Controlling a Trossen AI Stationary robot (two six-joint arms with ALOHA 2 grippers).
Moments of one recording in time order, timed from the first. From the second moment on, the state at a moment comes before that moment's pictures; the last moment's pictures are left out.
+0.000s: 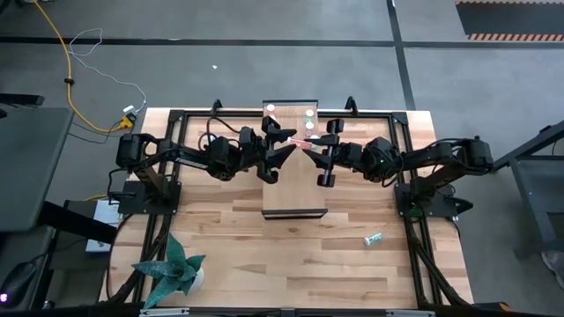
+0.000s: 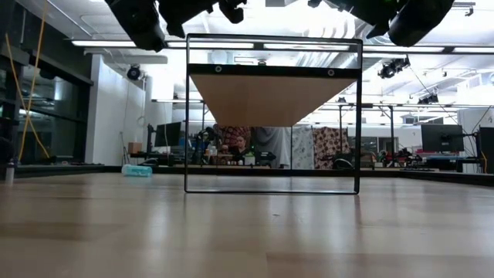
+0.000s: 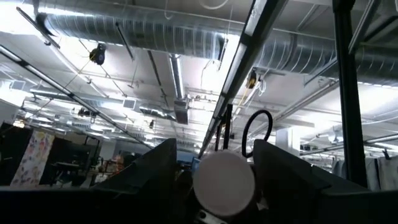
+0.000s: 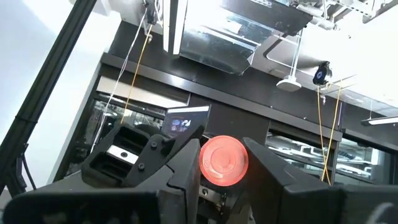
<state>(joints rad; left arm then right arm) 0.21 1.71 0.92 1.46 0.01 -0.18 -0.10 1.43 0.69 1.33 -0.11 -0.29</state>
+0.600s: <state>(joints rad) 0.21 1.71 0.94 1.43 0.01 -0.19 -0.11 1.43 0.69 1.35 -0.09 -0.29</state>
